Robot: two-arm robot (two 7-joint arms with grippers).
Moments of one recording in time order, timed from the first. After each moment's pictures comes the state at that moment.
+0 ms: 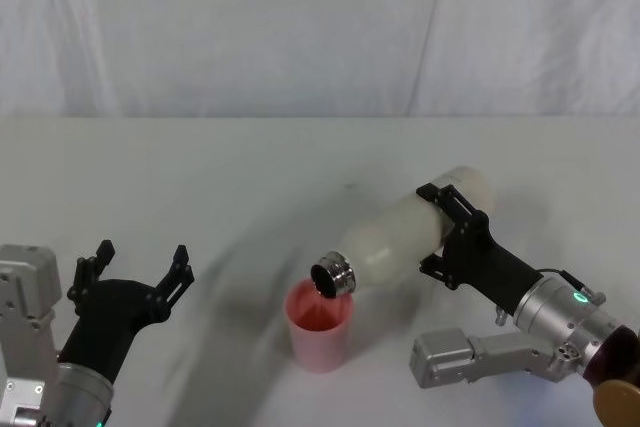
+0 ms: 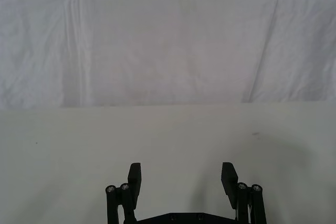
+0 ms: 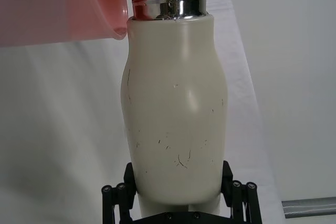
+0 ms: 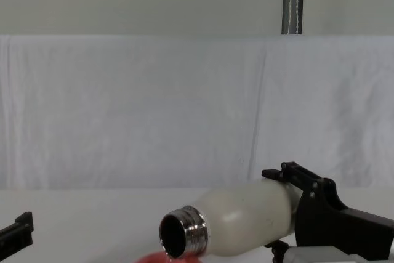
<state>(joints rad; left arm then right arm) 0.27 0.24 0.04 -1.85 -0.25 -0.02 -0.02 0.33 0.46 -0.65 -1.42 -0.89 -0.25 -0.10</state>
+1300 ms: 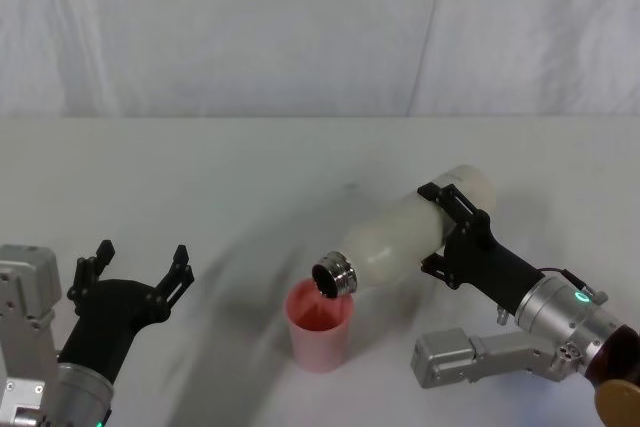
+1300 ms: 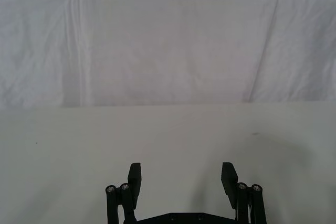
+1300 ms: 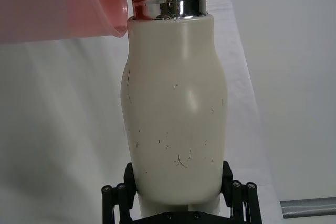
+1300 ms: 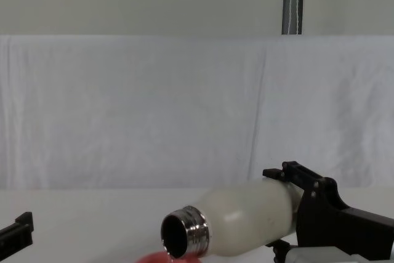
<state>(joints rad) 0.27 0.24 0.04 -1.85 -0.25 -0.02 -0.02 0.33 0.46 -0.65 -1.42 -0.90 -0.25 -0.10</state>
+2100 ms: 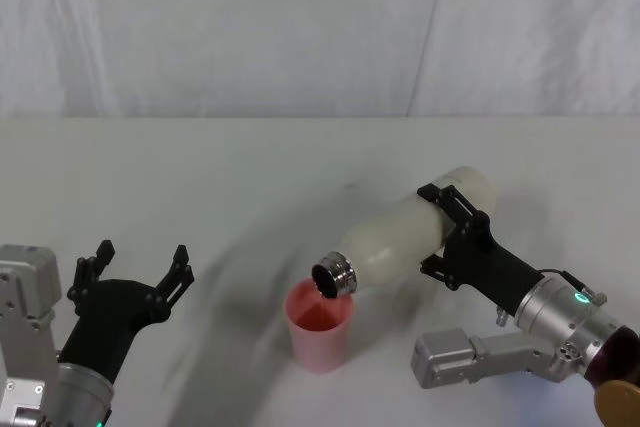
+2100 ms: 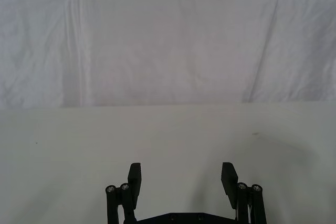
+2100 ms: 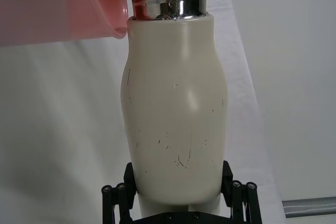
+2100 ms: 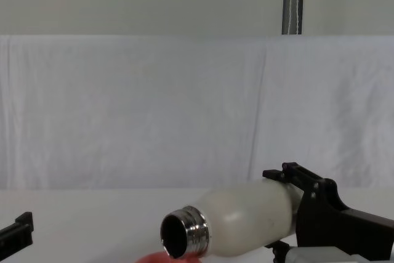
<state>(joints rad) 0.27 0.24 0.04 -1.85 -0.25 -0.02 -0.02 0.33 0.46 -0.65 -1.42 -0.89 -0.25 -0.10</state>
